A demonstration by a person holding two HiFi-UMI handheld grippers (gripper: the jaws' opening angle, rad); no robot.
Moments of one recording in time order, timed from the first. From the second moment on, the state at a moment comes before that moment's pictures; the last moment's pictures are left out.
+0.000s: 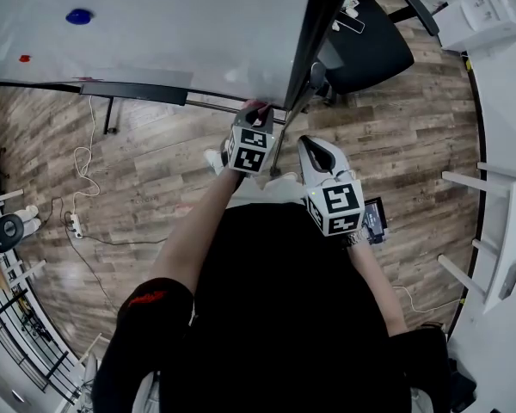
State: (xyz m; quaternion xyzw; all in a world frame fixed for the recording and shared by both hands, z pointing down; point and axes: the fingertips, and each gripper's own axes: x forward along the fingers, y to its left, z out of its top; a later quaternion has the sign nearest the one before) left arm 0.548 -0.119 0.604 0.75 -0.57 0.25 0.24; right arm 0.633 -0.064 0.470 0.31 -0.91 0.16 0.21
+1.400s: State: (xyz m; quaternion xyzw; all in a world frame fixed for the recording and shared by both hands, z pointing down) left arm 0.473 -0.068 0.532 0.86 -0.46 0.16 0.17; right arm 0.527 -0.069 0.441 0.39 -0.89 0.15 0.17
